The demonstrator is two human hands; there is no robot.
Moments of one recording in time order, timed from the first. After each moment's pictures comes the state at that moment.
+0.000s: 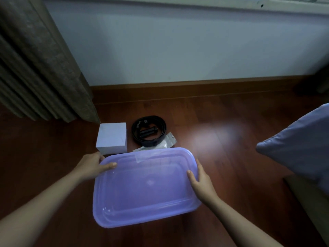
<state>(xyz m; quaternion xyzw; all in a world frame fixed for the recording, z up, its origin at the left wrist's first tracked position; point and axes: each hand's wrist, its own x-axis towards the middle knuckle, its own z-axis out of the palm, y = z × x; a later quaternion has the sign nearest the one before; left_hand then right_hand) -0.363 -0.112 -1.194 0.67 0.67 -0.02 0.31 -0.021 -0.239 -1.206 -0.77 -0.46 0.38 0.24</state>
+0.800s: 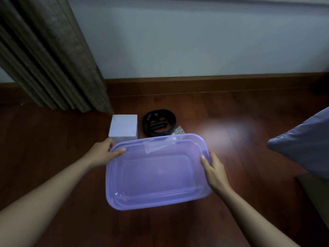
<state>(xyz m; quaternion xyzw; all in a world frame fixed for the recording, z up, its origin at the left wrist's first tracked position) -0.366 -0.125 -1.173 0.67 0.66 0.03 0.34 -0.021 -0.235 -1.186 -0.74 -0.43 0.37 0.35</state>
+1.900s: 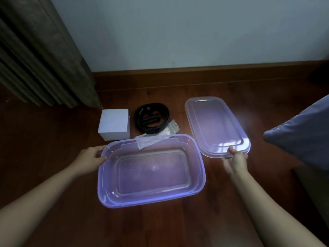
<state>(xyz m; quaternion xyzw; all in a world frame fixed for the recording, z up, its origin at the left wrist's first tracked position) -0.370 -0.144 -1.197 0.65 0.66 0.06 0.37 0.073 -0.201 -1.234 -0.54 0.08 0.44 0.71</state>
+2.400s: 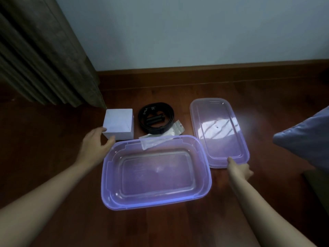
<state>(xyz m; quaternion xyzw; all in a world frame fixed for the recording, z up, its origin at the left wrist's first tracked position) -0.348 -0.127 -1.190 0.65 0.71 0.19 0.19 0.052 -0.214 -1.240 -0.90 -0.08 0.27 0.32</state>
